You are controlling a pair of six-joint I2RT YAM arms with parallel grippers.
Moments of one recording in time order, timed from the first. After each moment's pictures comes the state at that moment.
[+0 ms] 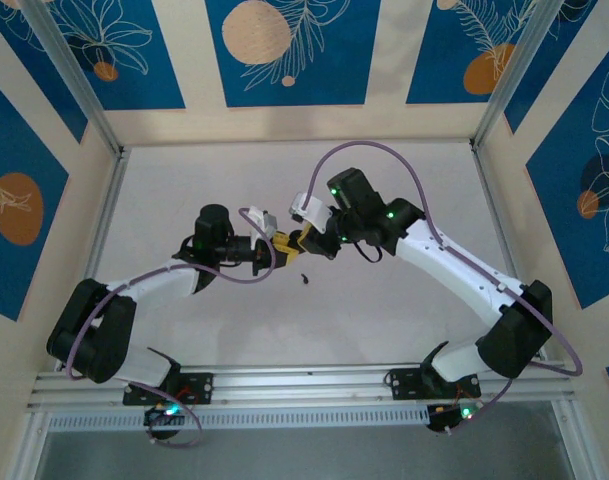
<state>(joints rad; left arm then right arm) -0.47 1.42 0.68 0.45 0.99 0.06 0.71 1.42 1.33 -0.75 -0.33 -0.37</state>
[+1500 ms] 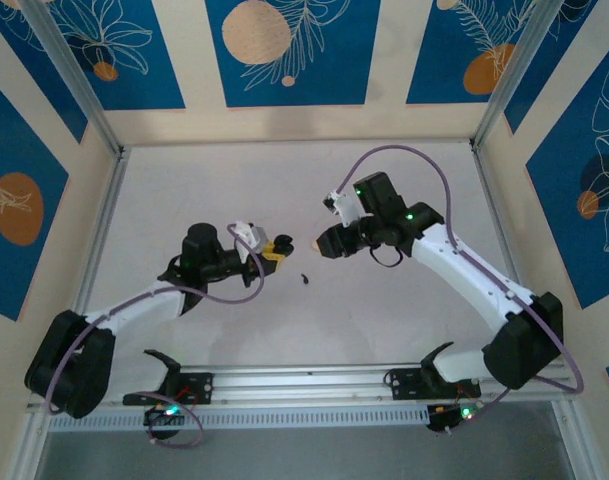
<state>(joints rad) -0.47 1.19 0.50 0.37 0.67 0.14 0.56 1.40 1.20 -0.80 -0.43 0.17</state>
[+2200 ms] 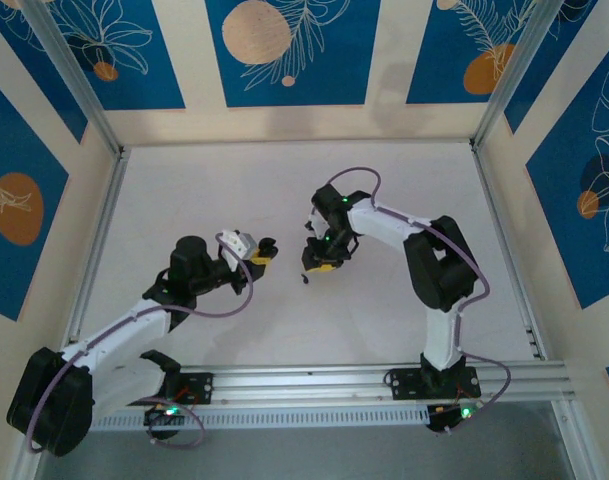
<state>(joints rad) -0.47 1.02 0.43 0.23 0.52 0.14 0.59 1.95 1.40 -0.91 -0.44 0.33</state>
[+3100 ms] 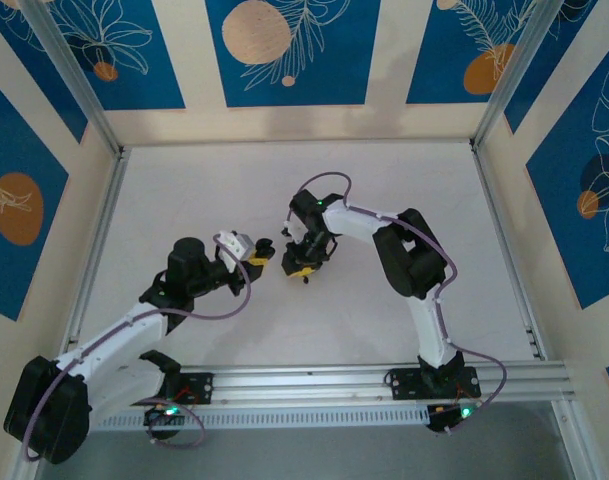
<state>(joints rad) -0.47 0.97 0.43 0.18 0.49 0.14 0.66 2.14 1.55 -0.89 -0.51 0.24</state>
